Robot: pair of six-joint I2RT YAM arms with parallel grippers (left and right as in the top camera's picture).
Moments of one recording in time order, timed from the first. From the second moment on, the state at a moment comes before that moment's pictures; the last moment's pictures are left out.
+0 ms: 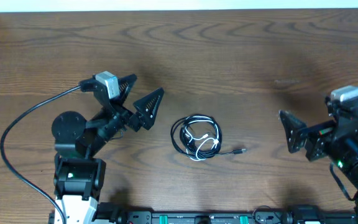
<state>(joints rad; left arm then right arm) -0.05 0.81 0.66 0.13 0.68 -0.44 0.03 0.74 1.24 -0.95 -0.32 -0.04</state>
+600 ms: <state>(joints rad) -0.05 0.81 0.66 0.03 0.84 -0.47 0.03 0.74 1.24 -0.95 -0.32 -0.05</state>
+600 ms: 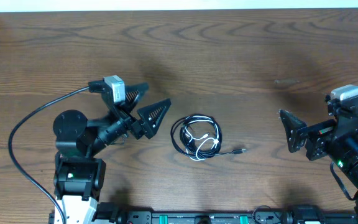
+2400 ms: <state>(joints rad) -0.67 1.11 0.66 0.08 0.02 -0.01 0.03 1.02 1.24 -0.85 -0.28 -0.15</state>
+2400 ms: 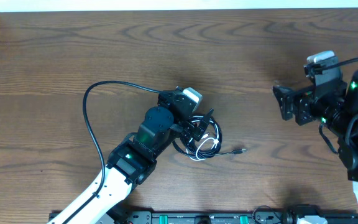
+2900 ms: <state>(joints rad) -0.67 1.32 0.66 0.16 0.02 -0.01 0.03 1.03 1.24 -0.92 -0.15 -0.11</state>
